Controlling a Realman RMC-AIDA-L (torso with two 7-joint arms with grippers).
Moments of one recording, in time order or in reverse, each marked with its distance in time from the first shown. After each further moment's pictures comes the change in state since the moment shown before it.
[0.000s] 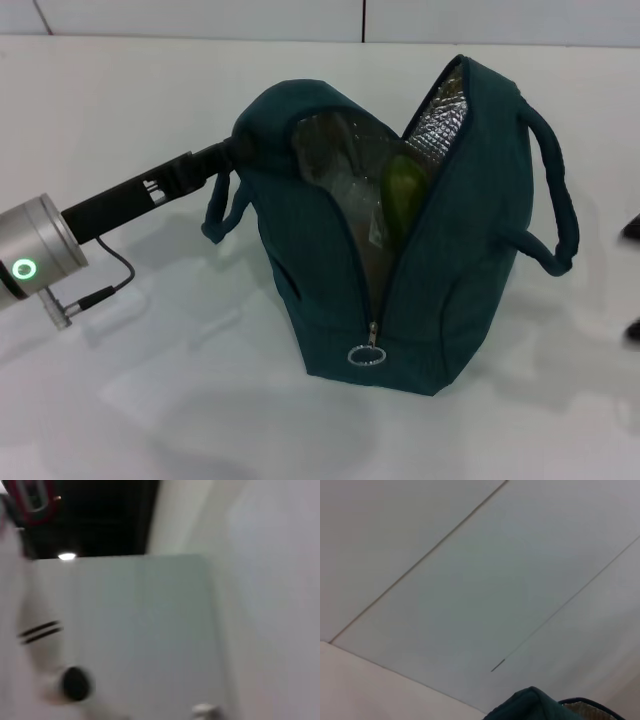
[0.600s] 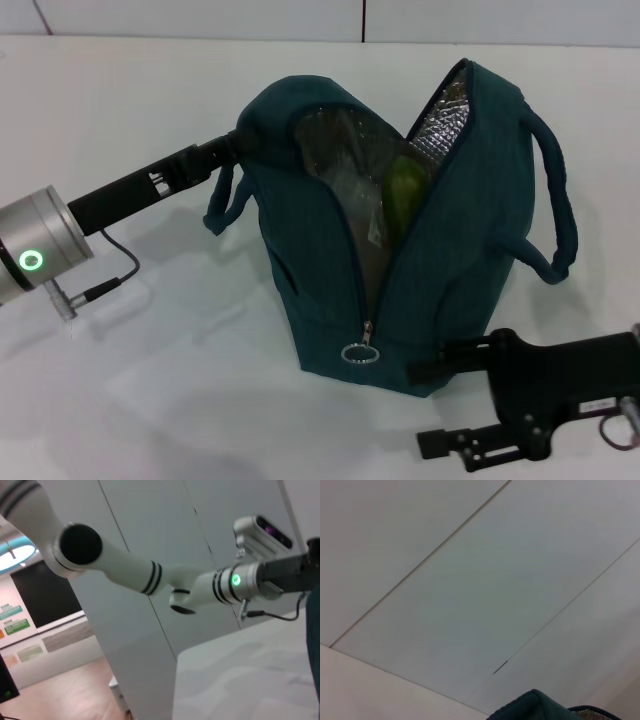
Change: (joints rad) left arm -0.016 -0.002 0.000 0.000 -0.001 -0.019 0.001; right arm 0.227 0.139 -0.001 -0.023 -0.486 0.328 0.342
